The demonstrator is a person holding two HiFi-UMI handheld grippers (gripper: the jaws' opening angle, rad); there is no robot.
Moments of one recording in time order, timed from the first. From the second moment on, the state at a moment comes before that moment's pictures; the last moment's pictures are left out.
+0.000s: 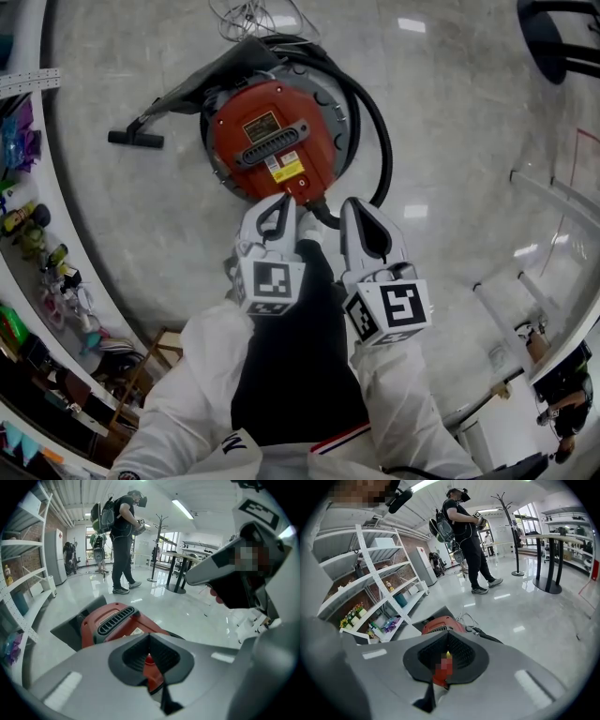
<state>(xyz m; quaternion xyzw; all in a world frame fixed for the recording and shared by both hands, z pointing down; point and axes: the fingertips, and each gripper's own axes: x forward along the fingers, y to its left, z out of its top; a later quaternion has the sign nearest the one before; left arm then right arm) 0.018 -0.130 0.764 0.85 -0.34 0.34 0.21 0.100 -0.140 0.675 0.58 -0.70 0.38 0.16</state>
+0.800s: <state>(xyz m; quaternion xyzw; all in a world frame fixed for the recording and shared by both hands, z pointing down) 0.023 -0.129 0.796 0.84 -0.34 0.36 0.22 0.101 -0.136 0.696 0.58 -0.69 0.40 0.16</state>
